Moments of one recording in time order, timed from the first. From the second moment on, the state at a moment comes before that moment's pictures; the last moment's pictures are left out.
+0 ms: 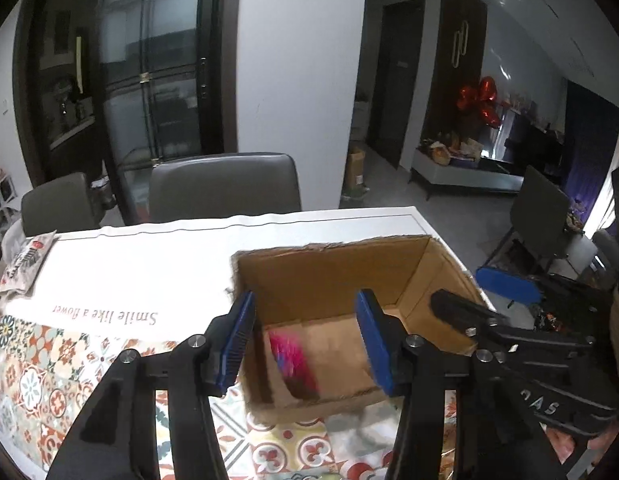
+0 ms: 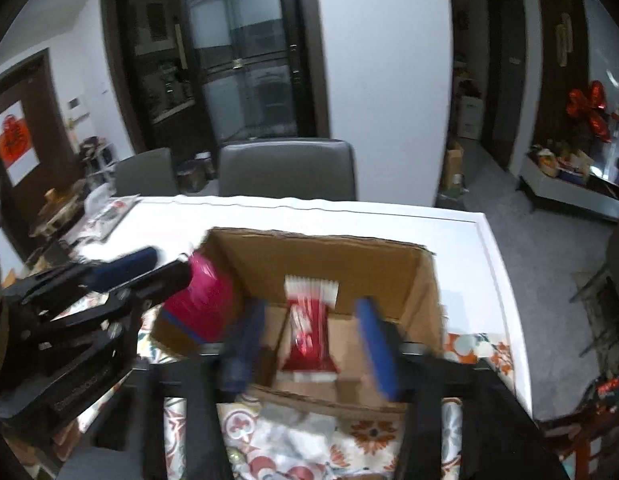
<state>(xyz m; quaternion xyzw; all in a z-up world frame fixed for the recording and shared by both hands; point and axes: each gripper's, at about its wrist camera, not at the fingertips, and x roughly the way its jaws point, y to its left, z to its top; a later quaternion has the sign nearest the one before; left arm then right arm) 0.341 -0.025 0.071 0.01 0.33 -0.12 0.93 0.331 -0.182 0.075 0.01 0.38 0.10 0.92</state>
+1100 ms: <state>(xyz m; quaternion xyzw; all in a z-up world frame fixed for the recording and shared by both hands) 0.148 -0.025 0.027 0.05 0.30 -0.13 0.94 0.149 -0.191 0.036 0.04 0.36 0.11 0.93</state>
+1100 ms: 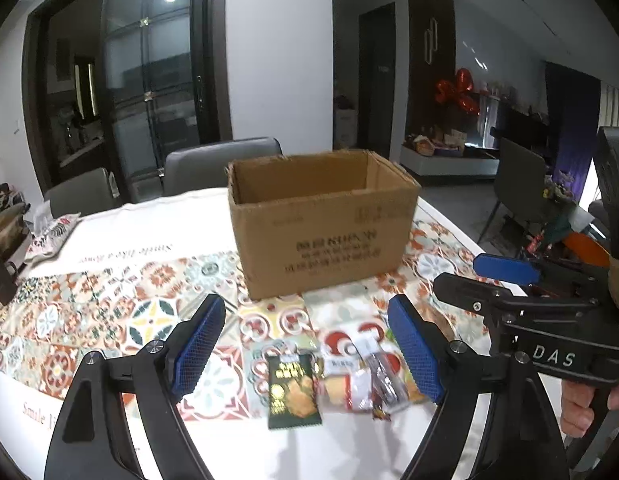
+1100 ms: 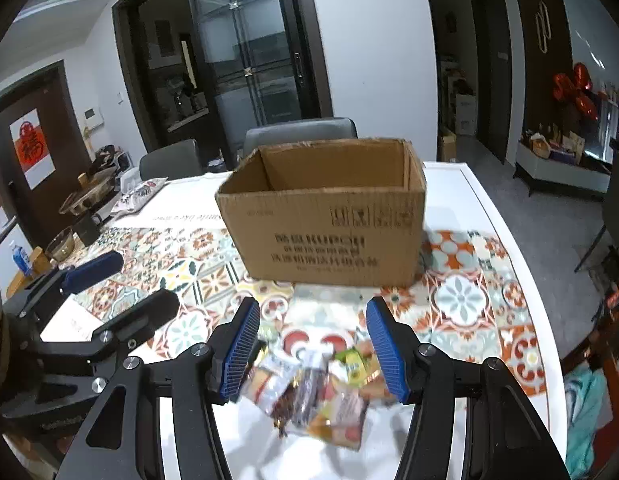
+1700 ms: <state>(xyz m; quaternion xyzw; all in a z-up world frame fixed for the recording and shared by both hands) 0.145 -0.045 -0.043 0.05 0.37 -0.18 0.91 0.127 -0.212 -0.039 0.07 0.44 0.09 0.89</state>
